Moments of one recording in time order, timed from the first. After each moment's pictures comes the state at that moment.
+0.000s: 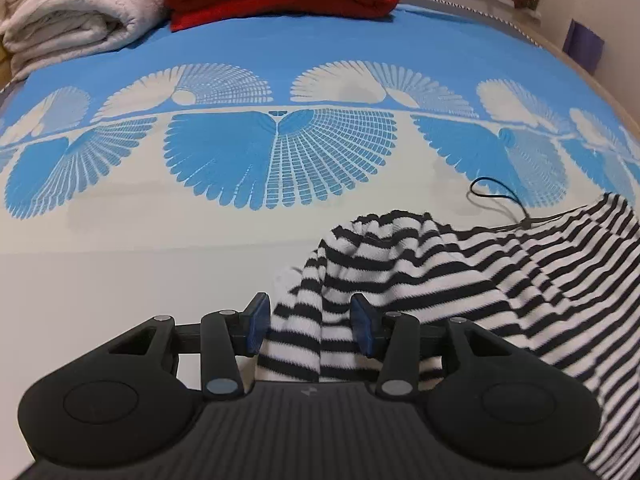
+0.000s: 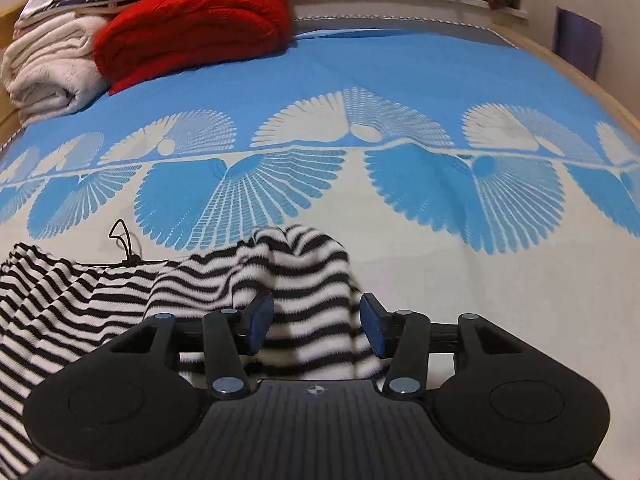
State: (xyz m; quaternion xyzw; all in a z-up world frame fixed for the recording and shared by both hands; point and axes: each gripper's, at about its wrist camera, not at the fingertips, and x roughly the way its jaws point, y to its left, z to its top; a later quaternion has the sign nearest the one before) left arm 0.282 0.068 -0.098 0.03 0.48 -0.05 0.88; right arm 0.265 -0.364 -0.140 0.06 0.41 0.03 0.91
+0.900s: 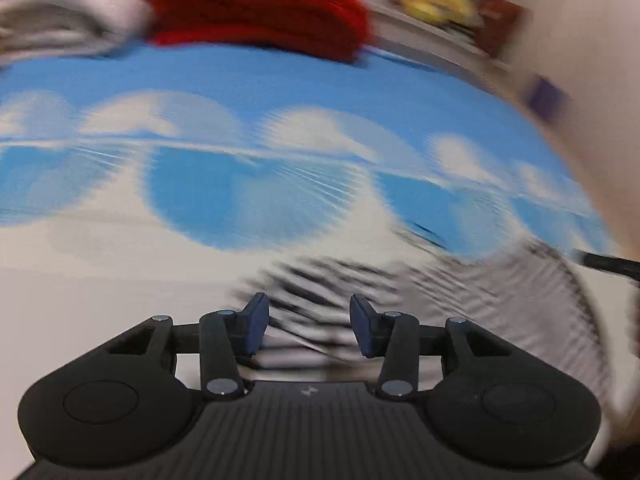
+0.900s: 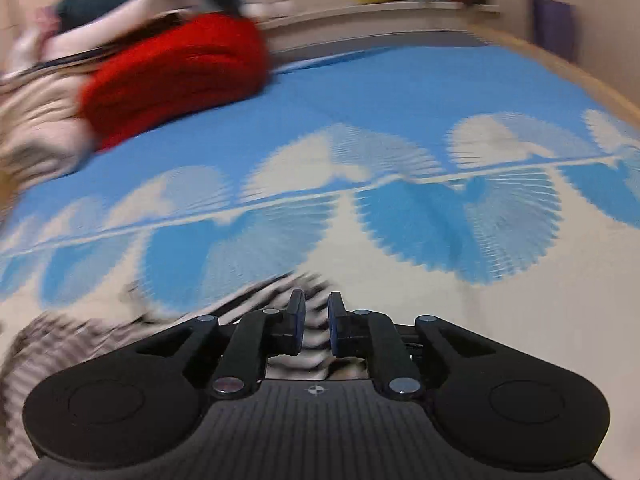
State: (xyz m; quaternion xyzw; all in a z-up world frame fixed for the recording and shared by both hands) left arm 0.281 0.091 -0.060 -0.07 0.45 -0.16 0.88; right arm 0.271 -0.384 -0.110 0.13 0.37 0.04 0.92
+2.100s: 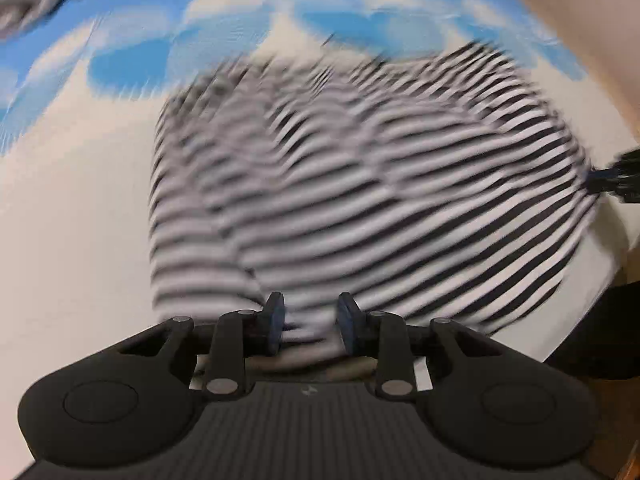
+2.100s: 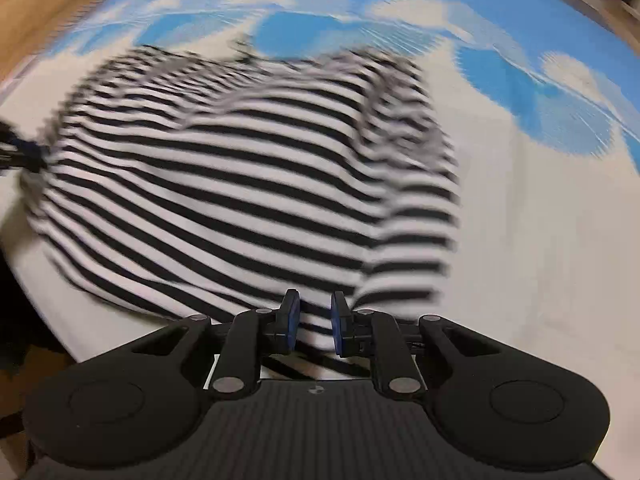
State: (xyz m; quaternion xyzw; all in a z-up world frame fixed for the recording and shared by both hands) left arm 0.196 0.033 -0.107 0.08 0.58 -0.16 0.79; right arm 0.152 -0.381 -0.137 -0.04 0.54 0.16 0.82
